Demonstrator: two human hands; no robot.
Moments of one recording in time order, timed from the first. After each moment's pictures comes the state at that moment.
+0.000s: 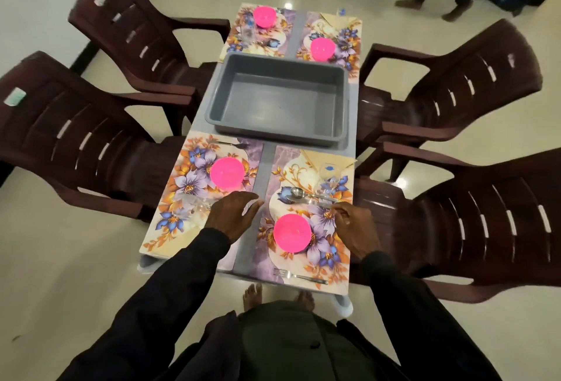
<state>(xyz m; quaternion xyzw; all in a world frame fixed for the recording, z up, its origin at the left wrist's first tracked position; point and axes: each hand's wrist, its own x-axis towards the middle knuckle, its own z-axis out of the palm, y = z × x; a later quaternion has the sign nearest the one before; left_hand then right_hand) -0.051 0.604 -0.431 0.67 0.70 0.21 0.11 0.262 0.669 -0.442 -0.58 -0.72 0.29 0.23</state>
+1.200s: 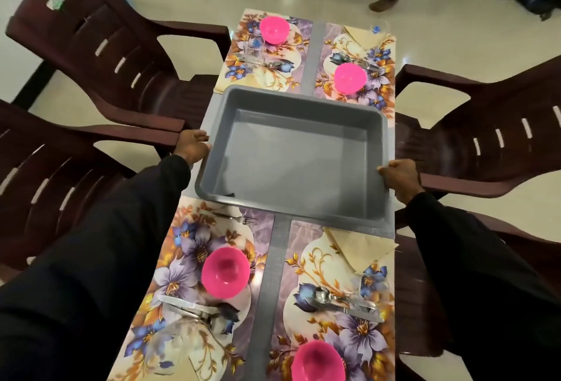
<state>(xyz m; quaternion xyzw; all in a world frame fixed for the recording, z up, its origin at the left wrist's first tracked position) -0.302 1.005 -0.512 0.29 0.79 0.34 0.41 0.194 1.083 -0.506 -0.76 -0.49 0.38 0.19</state>
